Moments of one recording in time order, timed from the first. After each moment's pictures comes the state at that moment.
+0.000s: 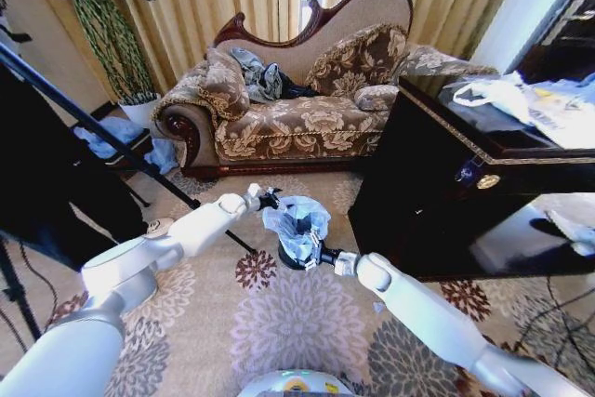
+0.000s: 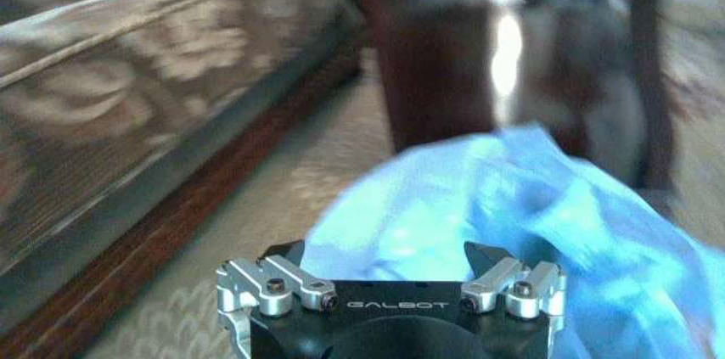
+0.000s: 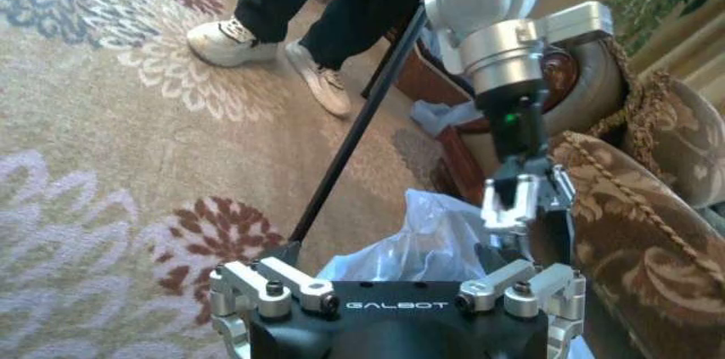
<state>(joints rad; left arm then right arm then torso) 0.03 -1.11 0.80 -0.81 -0.64 -0.15 0.53 -0.74 0.93 -0.26 1.53 -0.23 0.24 -0.34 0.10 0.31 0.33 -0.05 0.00</state>
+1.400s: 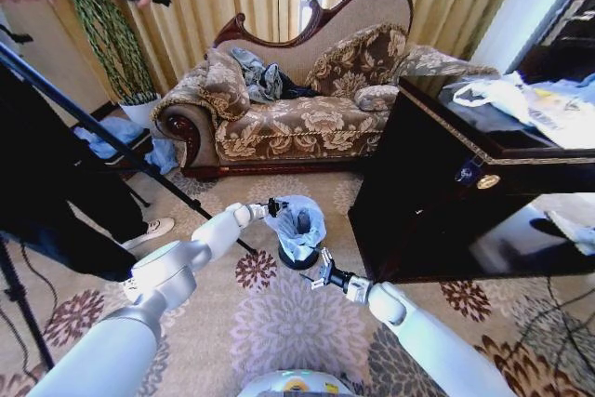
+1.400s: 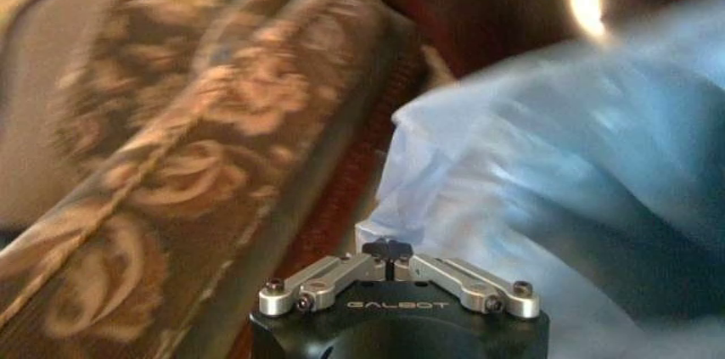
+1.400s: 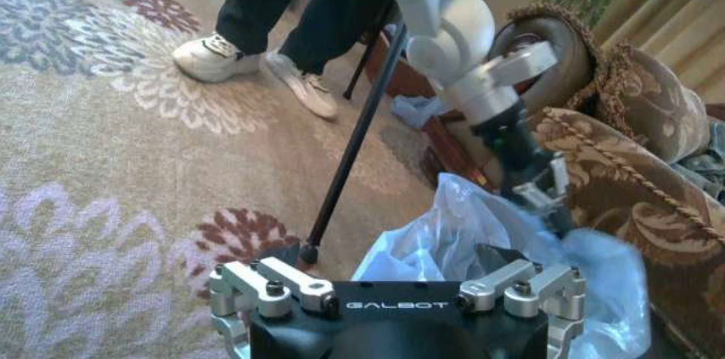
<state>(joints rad) 0.09 -1.35 0.55 -0.39 -0.12 -0.53 0.24 -0.95 0.94 -0.14 1.56 -0.25 0.29 -0.27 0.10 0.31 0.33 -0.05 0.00</state>
